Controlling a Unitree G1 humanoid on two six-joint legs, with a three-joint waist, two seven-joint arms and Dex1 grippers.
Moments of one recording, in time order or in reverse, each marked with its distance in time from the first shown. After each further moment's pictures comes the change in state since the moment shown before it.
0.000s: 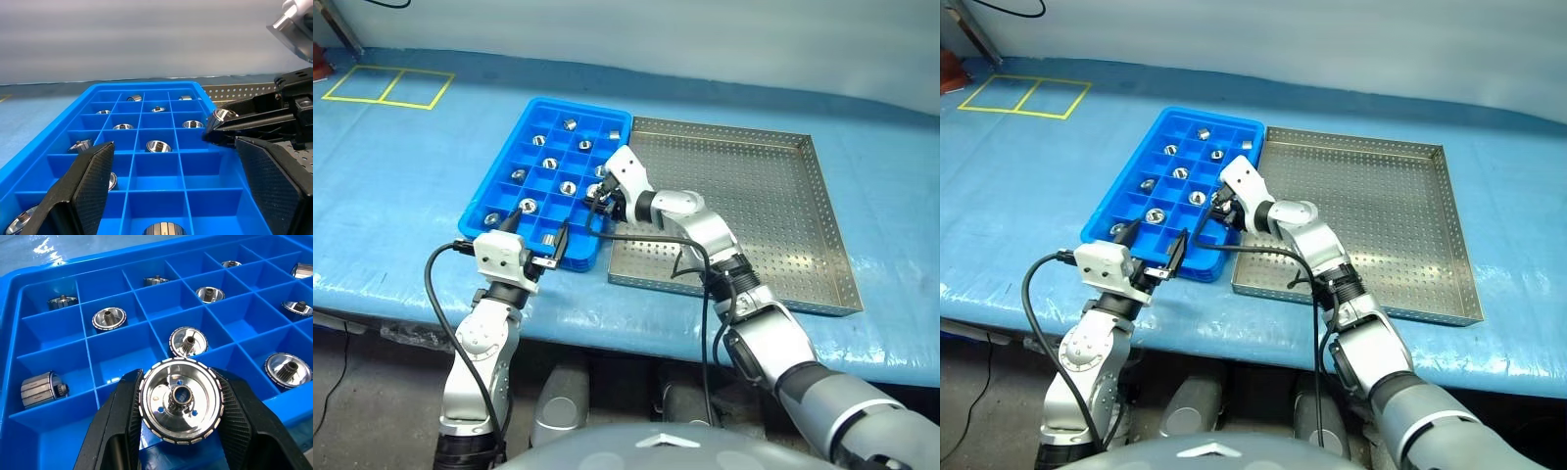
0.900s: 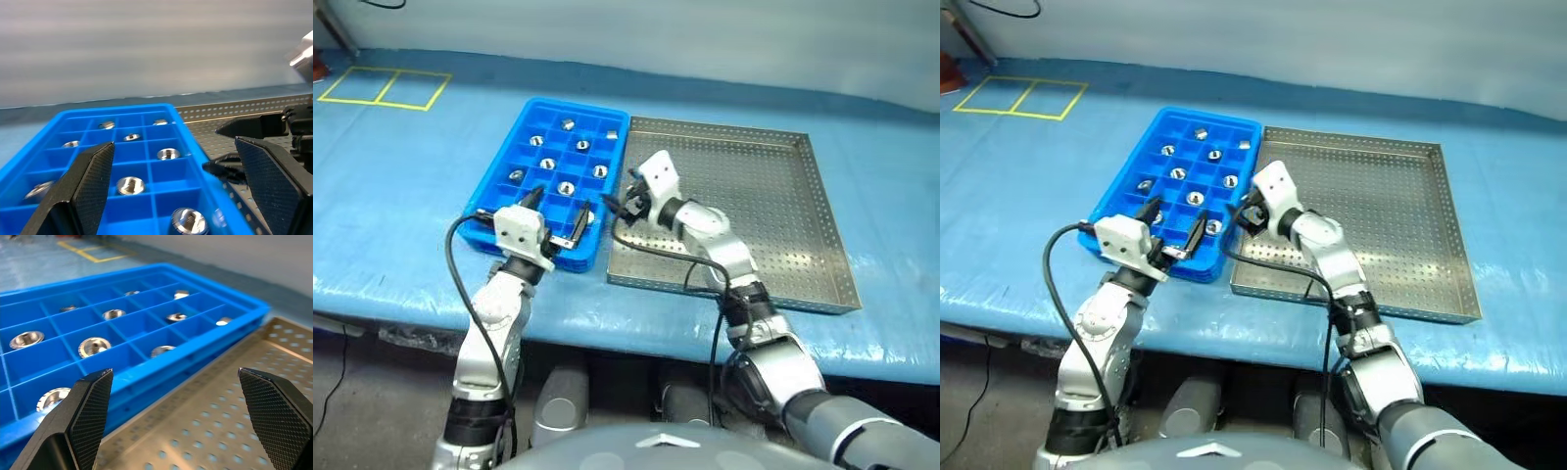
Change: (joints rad) left arm -0.223 -0.002 -0.061 0.140 -0.023 0.009 -0.099; right arm 0.253 -0.074 -0.168 -0.285 0.003 -0.139 -0.140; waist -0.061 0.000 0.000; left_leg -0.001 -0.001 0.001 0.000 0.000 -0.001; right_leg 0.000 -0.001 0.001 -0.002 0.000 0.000
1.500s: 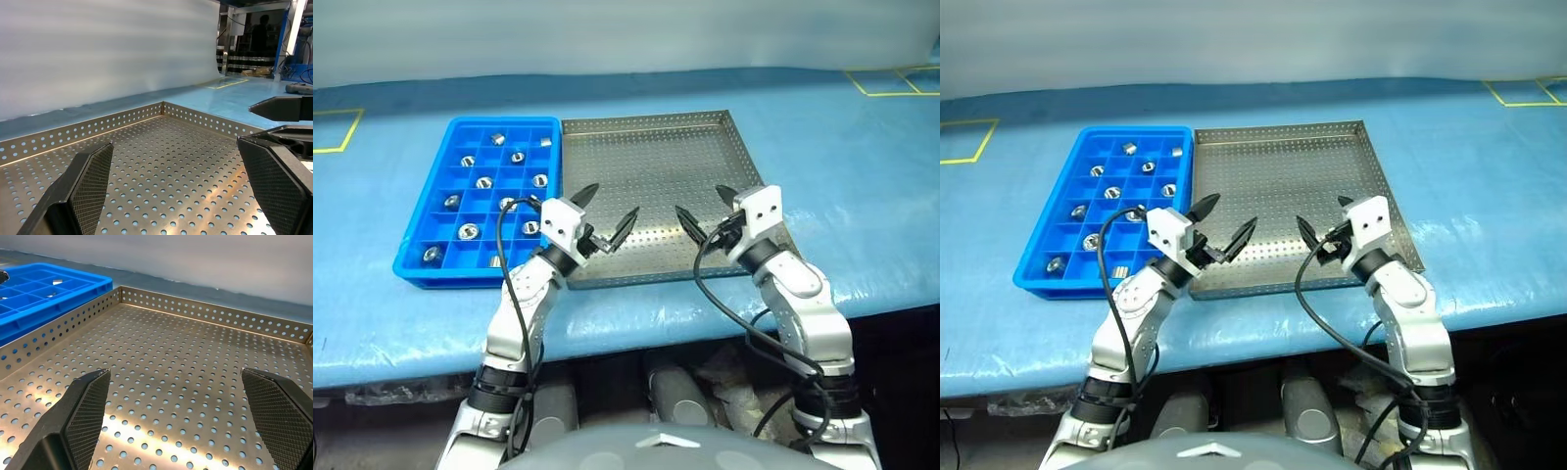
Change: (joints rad) left arm -0.081 -0.019 -0.080 0.117 -0.019 -0.070 -0.130; right arm 0.424 -0.146 -0.156 -0.486 0.099 0.067 -0.053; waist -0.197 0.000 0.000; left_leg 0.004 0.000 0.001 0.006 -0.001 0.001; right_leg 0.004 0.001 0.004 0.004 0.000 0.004
